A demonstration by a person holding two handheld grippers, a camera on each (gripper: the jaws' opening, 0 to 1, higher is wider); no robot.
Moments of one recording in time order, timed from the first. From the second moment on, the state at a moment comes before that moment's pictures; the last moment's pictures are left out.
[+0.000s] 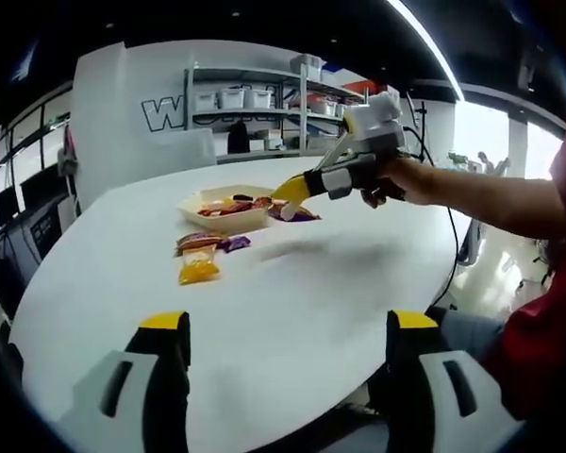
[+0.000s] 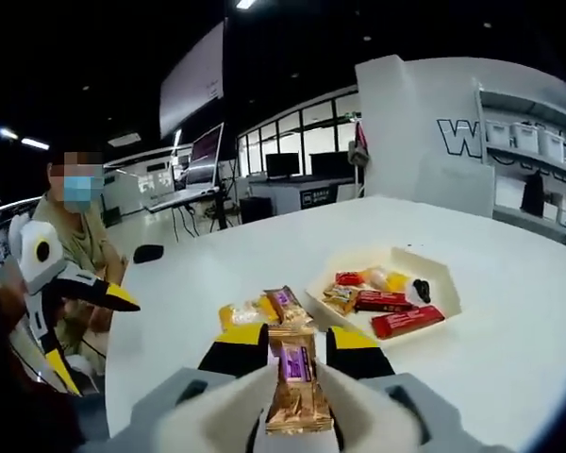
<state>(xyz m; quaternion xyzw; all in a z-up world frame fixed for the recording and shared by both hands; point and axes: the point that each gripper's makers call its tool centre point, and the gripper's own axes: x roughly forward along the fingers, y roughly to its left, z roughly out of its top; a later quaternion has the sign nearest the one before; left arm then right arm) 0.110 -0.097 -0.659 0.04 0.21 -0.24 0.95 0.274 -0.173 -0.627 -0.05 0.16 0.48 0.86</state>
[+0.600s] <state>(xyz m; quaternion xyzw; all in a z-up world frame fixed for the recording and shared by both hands) 0.110 -0.091 -0.659 0.02 0.21 -0.23 0.95 0.298 -0.185 -0.602 -0.06 0.14 0.46 0.88</state>
